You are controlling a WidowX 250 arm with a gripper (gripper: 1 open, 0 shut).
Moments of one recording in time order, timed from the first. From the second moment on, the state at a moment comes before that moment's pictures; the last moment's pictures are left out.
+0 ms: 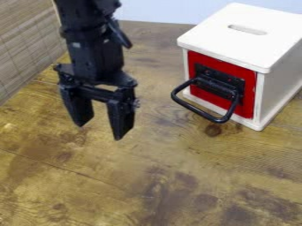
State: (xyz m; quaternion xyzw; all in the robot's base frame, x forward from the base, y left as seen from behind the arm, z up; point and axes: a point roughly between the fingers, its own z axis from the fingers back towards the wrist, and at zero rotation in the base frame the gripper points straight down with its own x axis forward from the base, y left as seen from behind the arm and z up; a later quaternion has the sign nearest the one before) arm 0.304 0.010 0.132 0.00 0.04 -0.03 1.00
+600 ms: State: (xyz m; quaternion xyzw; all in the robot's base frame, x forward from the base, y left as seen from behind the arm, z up) arm 0.312 -0.029 0.133 0.01 0.05 0.03 1.00
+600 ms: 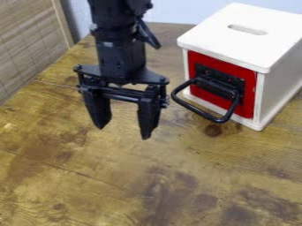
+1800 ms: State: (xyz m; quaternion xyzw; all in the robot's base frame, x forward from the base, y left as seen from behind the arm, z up) arm 0.328 -0.010 0.134 0.04 0.06 0.02 1.00
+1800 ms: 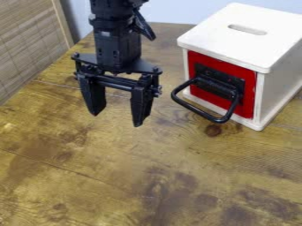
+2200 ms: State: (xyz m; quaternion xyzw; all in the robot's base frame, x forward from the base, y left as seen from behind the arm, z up) arm 0.319 -0.028 0.132 0.04 0.07 -0.03 1.00
